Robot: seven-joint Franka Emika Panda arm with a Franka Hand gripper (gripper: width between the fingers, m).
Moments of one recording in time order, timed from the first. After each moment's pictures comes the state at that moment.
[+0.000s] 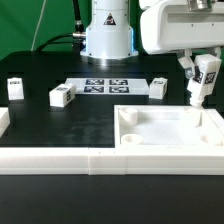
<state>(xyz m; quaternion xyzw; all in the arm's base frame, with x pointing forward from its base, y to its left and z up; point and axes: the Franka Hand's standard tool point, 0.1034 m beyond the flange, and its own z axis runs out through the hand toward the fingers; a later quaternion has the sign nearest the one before) 0.520 0.137 0.090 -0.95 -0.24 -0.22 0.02</state>
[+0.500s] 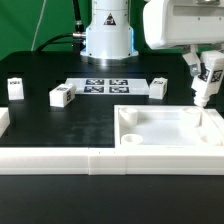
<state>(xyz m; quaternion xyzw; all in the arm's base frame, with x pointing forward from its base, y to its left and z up) 0.563 0.135 0.106 -0.94 -0.25 -0.21 0.02</state>
